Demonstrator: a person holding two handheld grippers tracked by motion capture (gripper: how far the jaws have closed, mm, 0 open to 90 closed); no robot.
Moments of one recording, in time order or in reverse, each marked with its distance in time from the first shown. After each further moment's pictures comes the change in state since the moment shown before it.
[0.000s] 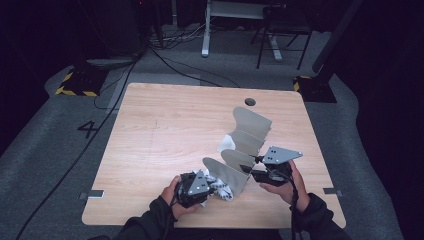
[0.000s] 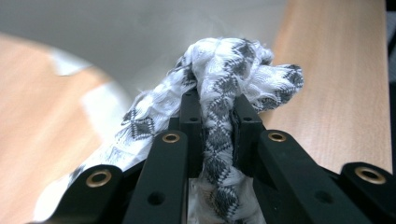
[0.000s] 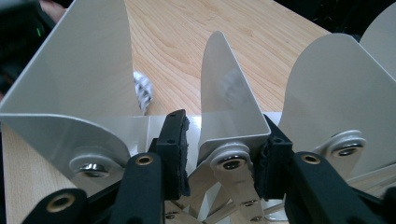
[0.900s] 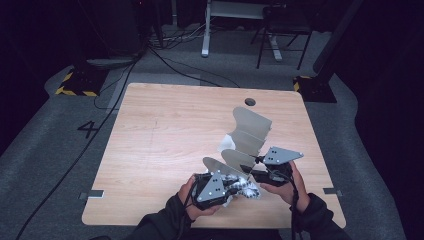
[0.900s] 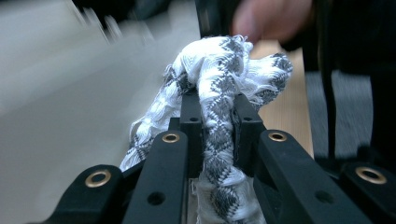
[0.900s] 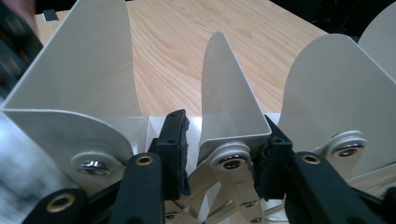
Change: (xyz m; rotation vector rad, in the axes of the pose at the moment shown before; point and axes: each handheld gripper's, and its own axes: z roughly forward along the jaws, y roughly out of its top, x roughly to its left) left arm -0.035 0.049 0.011 -0.178 -0.116 0.126; right arm 0.000 -0.002 -0.001 -0.009 0.000 0.001
